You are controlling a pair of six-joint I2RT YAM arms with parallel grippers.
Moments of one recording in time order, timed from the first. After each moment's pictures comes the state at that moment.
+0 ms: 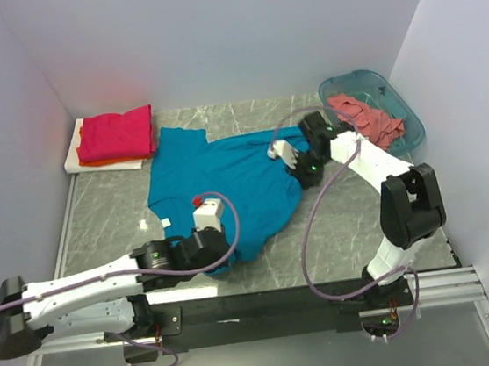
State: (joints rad) left arm -1.25 1.03 0.74 -0.53 -0.44 -0.89; right arm 0.28 1.67 1.20 -0.88 -0.34 -0.86
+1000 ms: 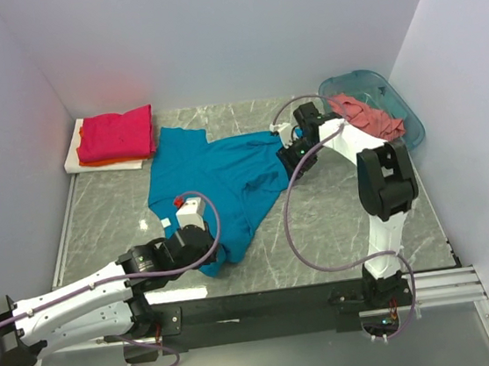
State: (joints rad) left arm -1.11 0.85 0.61 -0.48 -0.41 -0.87; right arm 0.26 1.94 1.47 -0.79 -0.33 -0.43
